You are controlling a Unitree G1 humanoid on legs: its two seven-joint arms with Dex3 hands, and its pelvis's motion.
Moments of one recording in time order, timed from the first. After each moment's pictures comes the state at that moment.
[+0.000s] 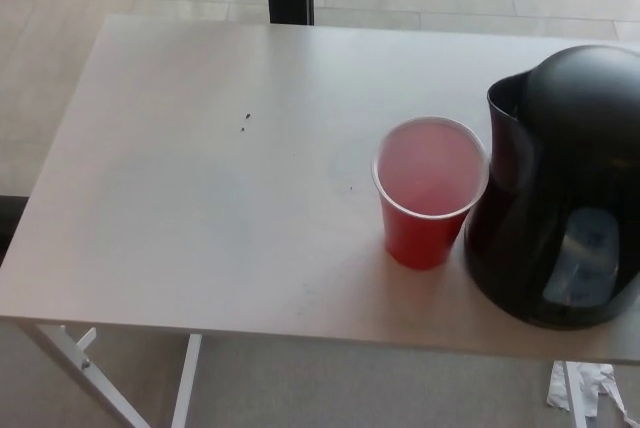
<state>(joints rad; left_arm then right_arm) -0.06 0.64 0.56 1.16 -0.28 -0.17 -0.12 -0.14 -0.51 -0.33 -0.04 0.18 0.35 0.16</state>
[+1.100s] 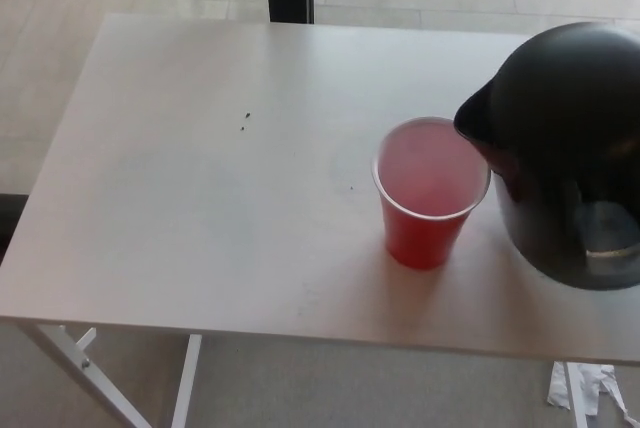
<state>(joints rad) -0.08 0.65 0.54 1.17 -0.28 -0.17 -0.12 -0.35 -0.64 -0.21 -0.02 0.03 0.23 0.18</state>
